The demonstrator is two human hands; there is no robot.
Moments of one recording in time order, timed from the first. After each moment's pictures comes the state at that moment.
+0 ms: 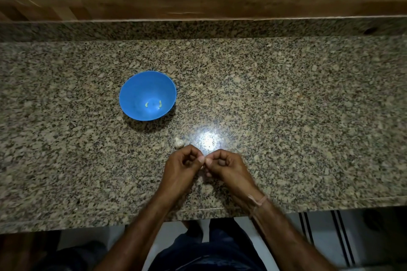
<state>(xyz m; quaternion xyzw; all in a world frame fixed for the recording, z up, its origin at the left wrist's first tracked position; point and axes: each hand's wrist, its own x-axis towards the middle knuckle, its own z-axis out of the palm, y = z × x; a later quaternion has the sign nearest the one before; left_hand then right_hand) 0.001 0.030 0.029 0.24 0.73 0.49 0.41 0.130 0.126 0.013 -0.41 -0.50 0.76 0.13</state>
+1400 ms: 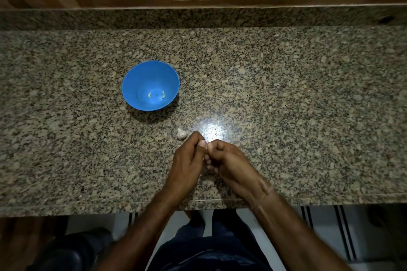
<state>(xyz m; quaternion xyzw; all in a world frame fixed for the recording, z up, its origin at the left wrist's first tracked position) 0.019 0.029 0.043 0.31 0.76 0.45 0.34 0.127 0.125 0.025 -0.38 -0.59 0.71 0.08</state>
